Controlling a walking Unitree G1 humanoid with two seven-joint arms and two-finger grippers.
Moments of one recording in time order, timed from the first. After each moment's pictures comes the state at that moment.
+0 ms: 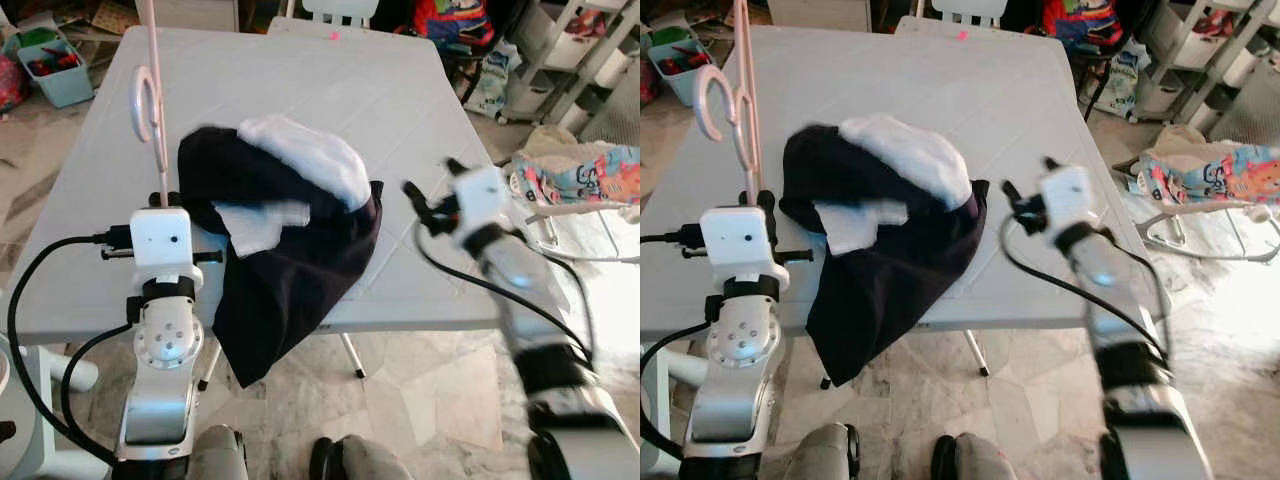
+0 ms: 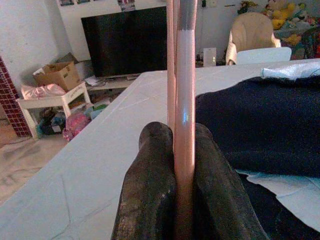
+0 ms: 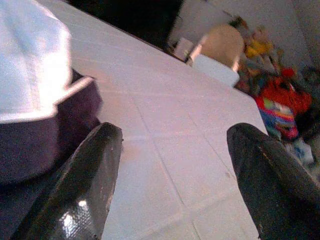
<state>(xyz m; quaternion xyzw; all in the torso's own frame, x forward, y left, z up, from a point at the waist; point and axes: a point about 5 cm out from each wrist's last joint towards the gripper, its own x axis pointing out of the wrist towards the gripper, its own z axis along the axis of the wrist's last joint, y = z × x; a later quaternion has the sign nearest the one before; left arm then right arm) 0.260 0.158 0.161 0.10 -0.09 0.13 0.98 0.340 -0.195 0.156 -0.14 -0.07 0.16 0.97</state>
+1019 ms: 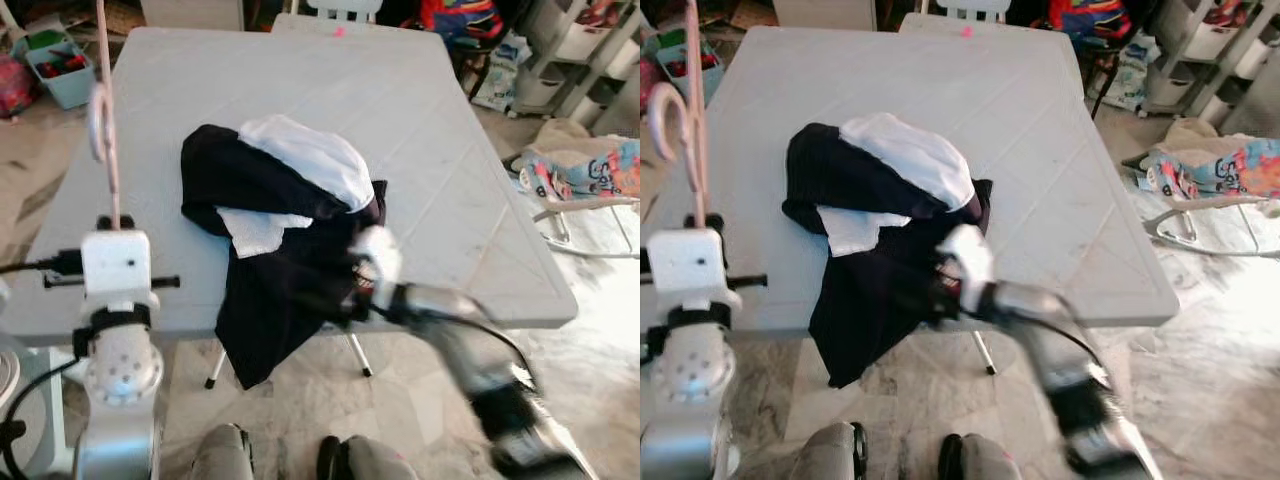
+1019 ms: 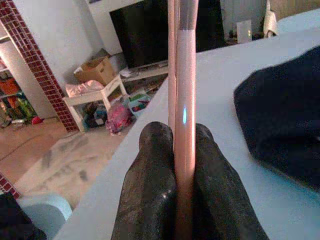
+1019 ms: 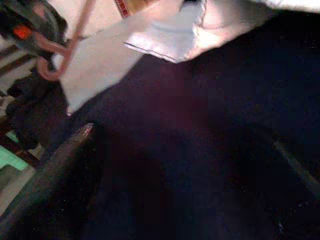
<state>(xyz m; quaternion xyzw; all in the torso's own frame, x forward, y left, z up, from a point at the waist) 0.230 0.192 0.170 0.16 -0.06 0.18 0.97 0.291 -0.069 0.110 0.06 0.13 0.55 0.82</state>
